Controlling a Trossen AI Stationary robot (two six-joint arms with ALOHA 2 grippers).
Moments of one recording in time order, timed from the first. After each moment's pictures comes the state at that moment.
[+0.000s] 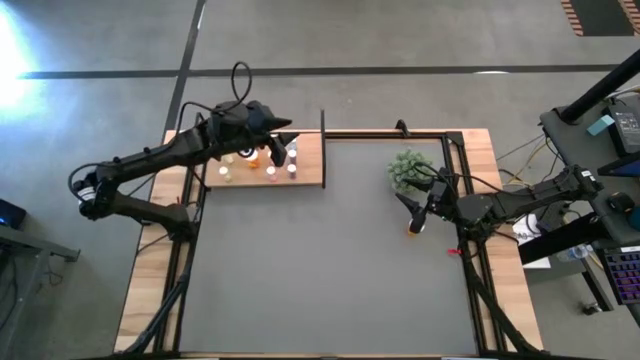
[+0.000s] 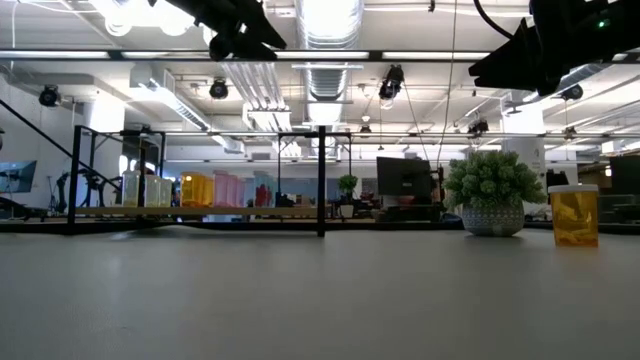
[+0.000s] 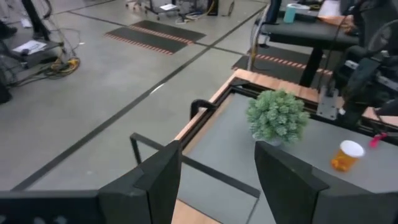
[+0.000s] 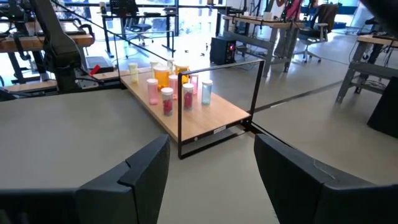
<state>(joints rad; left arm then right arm) 0.45 1.18 1.15 -0.24 -0.07 -0.05 0.27 0.60 0.33 0.06 0.79 0.10</state>
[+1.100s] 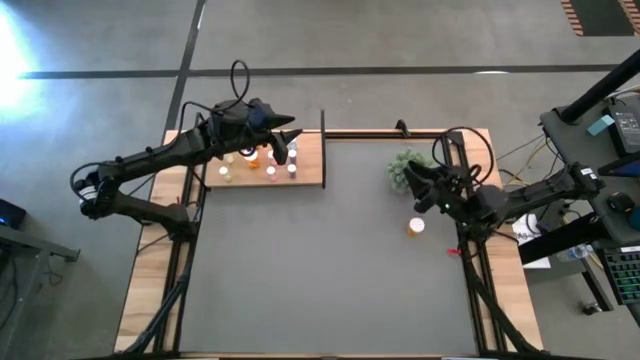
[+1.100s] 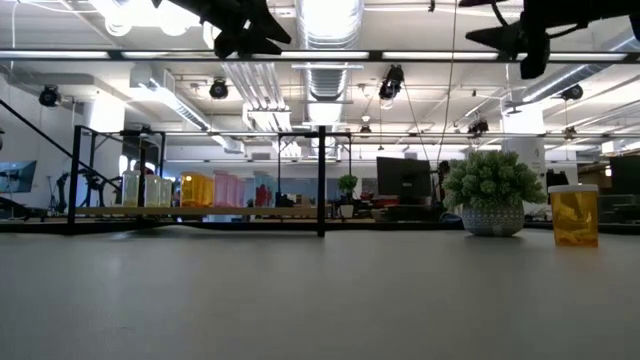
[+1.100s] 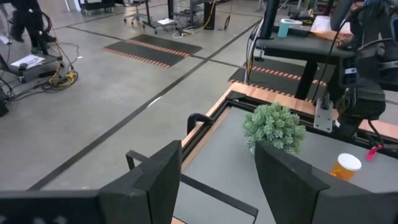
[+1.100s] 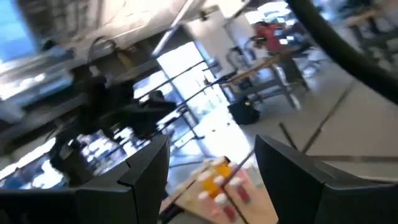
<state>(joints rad) 0.45 1.19 1.15 -0.17 -0.05 -0.04 0.26 0.74 0.33 0.75 0.89 0.29</state>
